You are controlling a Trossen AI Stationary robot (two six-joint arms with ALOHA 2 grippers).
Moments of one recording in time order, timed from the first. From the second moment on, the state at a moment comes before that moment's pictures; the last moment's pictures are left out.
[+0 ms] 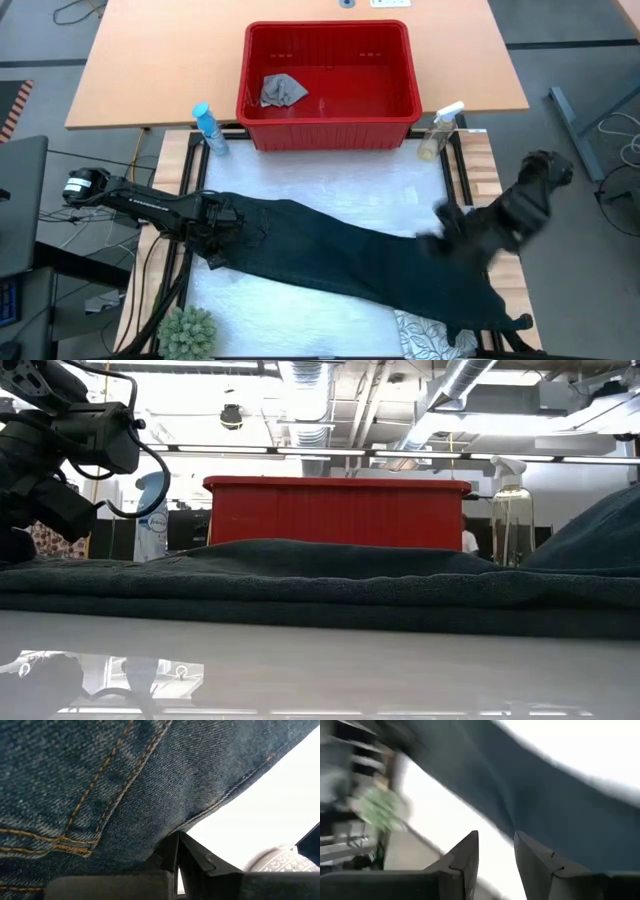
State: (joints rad) left arm -0.06 1.10 0.39 -0.84 0.50 -0.60; right arm 0.69 1.27 1.58 -1.37 0.44 1.89
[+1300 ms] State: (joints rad) left arm -0.06 1.10 0.40 -0.81 0.47 -0.67; right arm -0.06 1.47 1.03 -0.76 -0.21 0.08
